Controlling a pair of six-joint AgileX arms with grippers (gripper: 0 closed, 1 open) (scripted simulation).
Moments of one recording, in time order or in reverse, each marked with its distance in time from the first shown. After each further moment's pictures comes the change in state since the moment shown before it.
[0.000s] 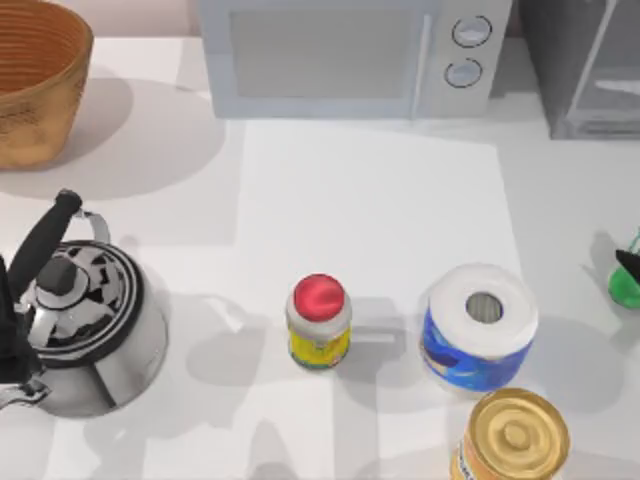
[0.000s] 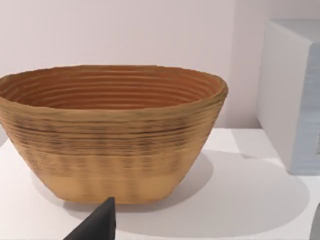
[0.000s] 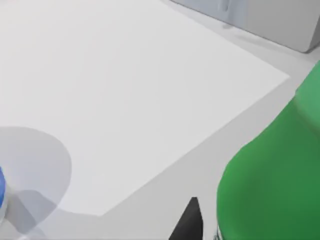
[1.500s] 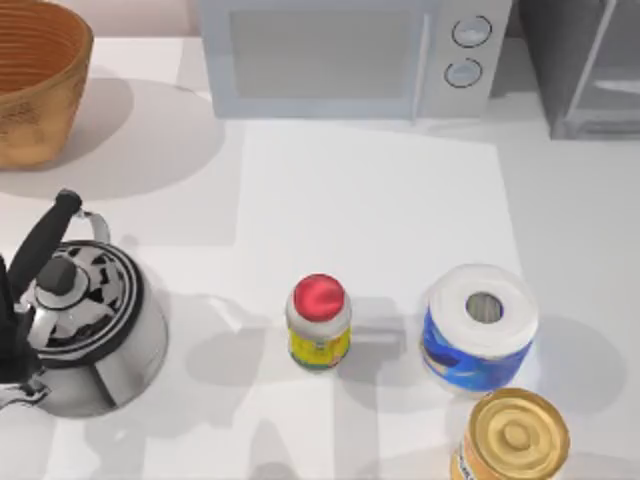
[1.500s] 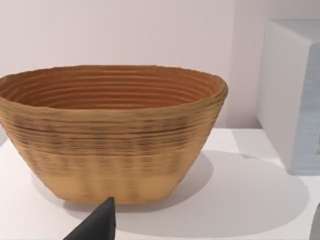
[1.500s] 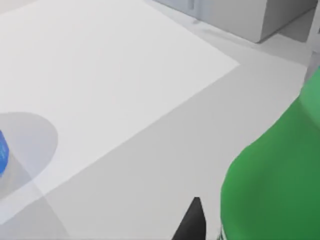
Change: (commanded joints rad) left arm 0.000 0.000 0.000 0.000 0.000 0.000; right arm -0.262 -0.159 0.282 -0.948 -0.192 -0.487
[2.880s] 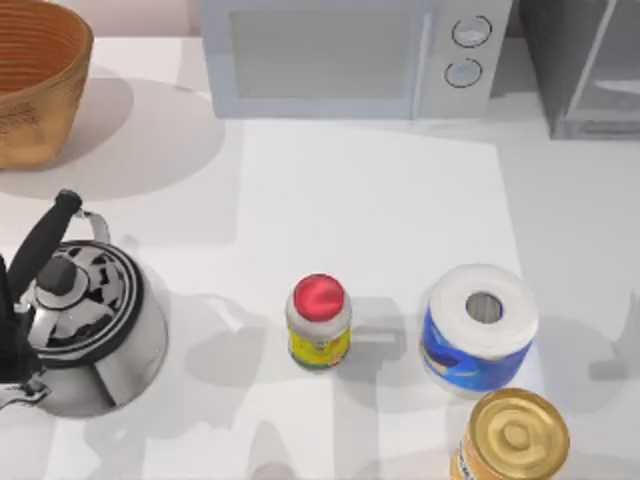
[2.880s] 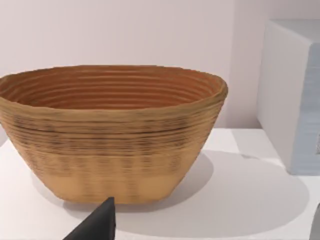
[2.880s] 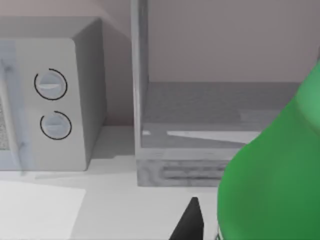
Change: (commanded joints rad) left arm 0.000 0.000 0.000 0.000 0.000 0.000; right arm 0.571 -1.657 -0.715 0.093 1.176 0.973
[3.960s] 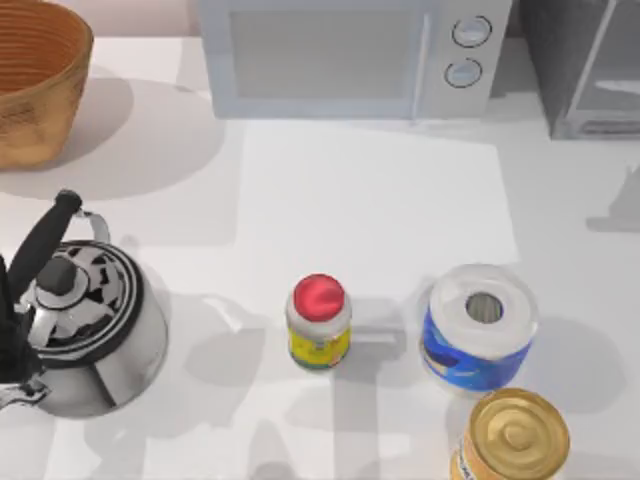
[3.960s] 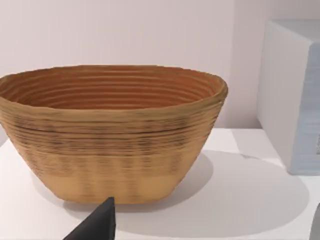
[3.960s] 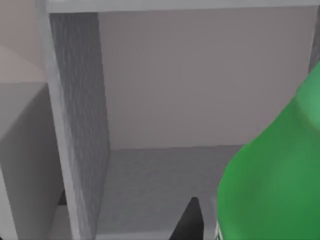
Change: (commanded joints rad) left arm 0.000 0.000 0.000 0.000 0.000 0.000; right arm -0.171 1.082 0.496 0.569 -0.108 0.033
